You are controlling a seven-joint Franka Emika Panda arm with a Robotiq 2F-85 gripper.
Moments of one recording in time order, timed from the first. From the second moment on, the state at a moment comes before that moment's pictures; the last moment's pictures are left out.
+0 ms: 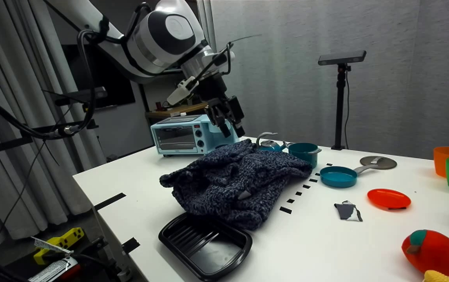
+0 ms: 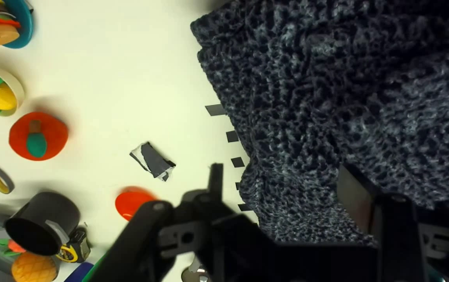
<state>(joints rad) 0.06 0.05 -0.11 -2.29 -0.40 2.55 0.45</state>
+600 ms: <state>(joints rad) 0.05 0.05 -0.09 -2.31 -0.33 2.67 0.35</state>
